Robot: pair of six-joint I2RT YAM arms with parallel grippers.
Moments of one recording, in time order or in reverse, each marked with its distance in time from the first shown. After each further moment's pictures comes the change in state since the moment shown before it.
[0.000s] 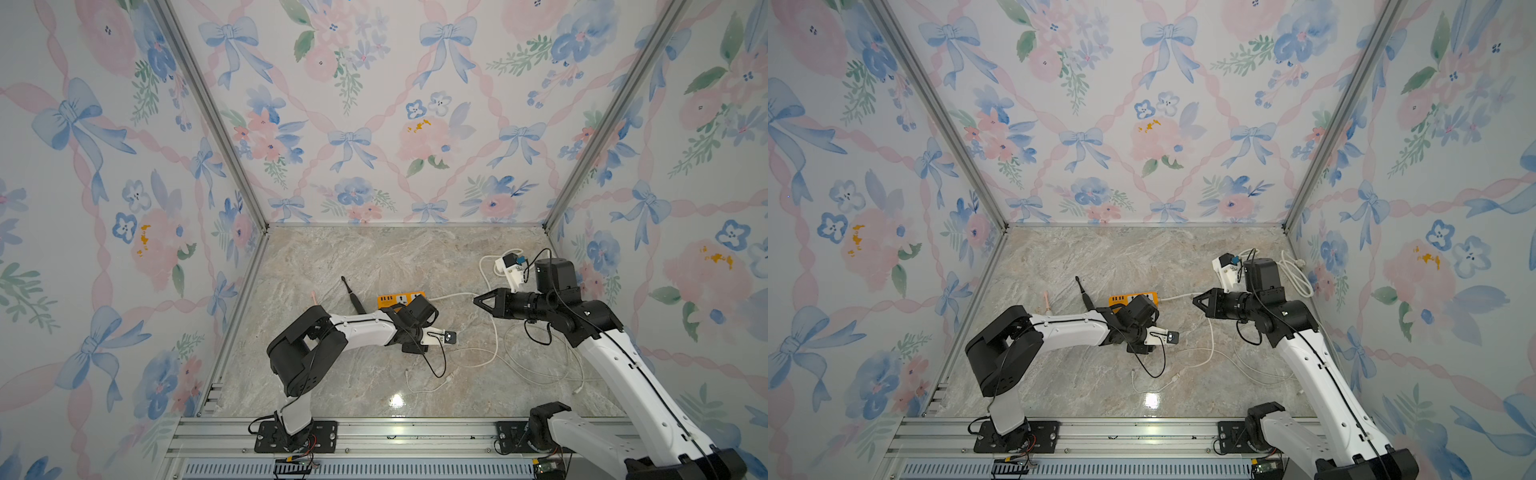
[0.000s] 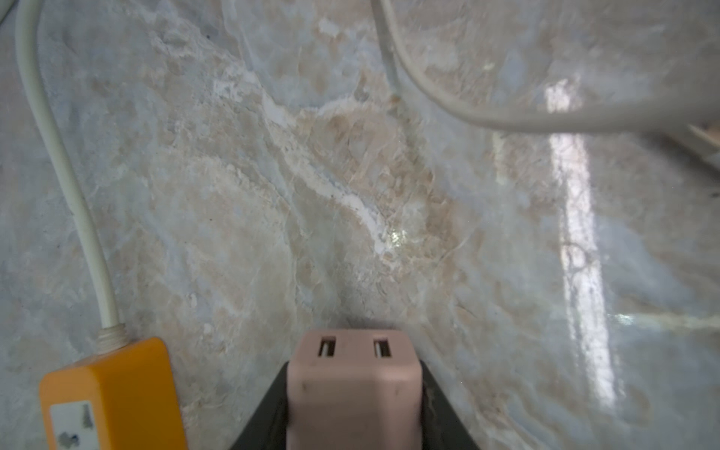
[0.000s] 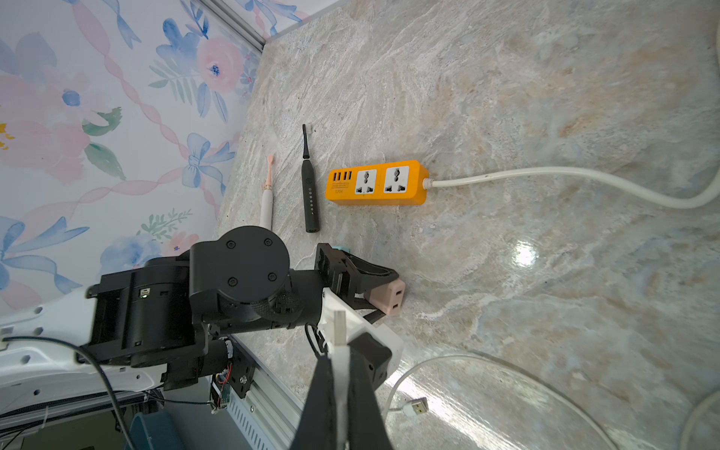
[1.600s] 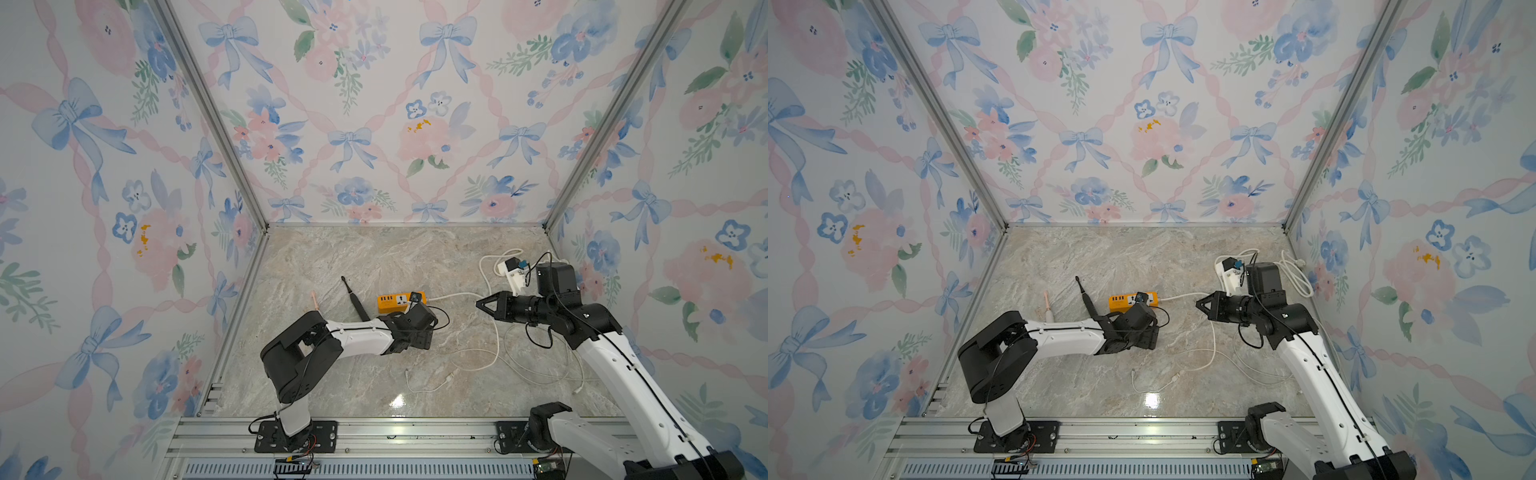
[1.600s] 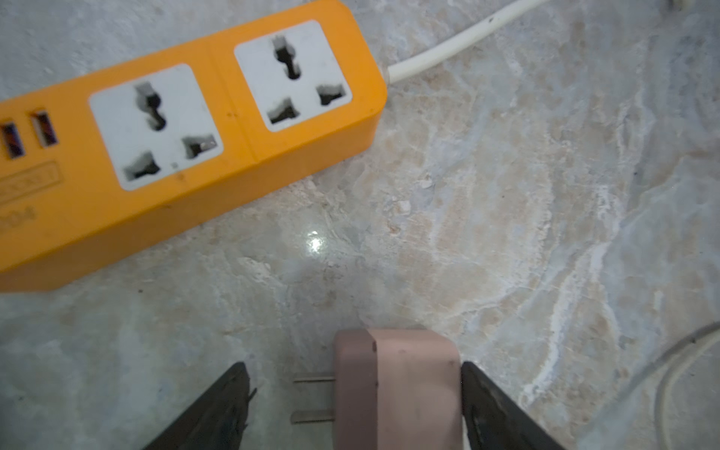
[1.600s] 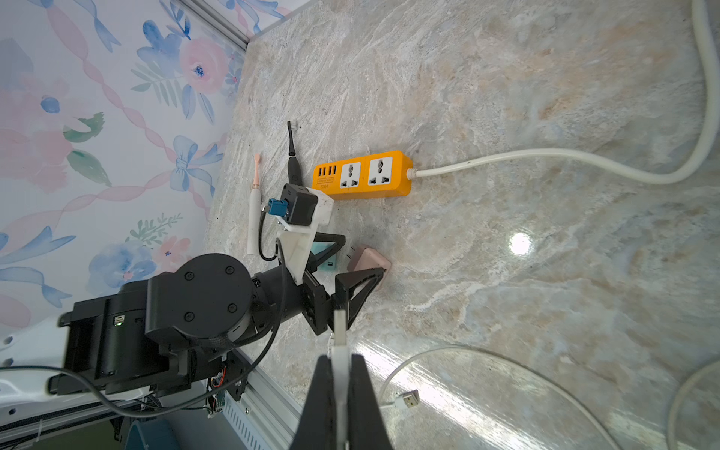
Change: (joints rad) left arm -0.041 -0.063 -0.094 0.085 -0.345 -1.434; right arm -0.030 -0.014 -0.047 0.003 0.000 0.005
